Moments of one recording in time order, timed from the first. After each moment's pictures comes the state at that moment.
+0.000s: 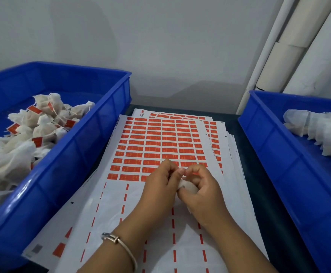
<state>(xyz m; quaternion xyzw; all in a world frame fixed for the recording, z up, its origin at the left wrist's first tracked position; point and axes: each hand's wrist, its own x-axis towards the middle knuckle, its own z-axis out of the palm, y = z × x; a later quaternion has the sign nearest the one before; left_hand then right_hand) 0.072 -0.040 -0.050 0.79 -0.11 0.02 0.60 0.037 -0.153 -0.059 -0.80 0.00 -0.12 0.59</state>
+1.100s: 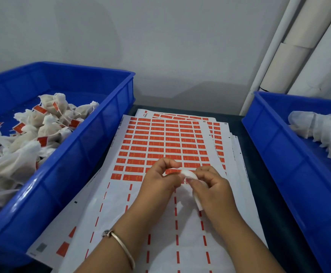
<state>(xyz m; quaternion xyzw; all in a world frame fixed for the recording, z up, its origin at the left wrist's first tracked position) 0.076 -0.036 -0.047 0.62 -0.01 -0.10 0.78 0.041 -0.157 -0.049 -0.80 0.09 -0.11 0.58</state>
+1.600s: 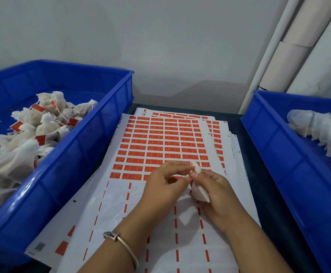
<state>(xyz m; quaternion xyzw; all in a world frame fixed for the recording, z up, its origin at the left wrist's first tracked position) 0.067 -0.039 -0.041 0.74 -0.13 -0.03 0.66 0.044 -0.164 -0.044 -0.62 0.13 0.02 0.77</state>
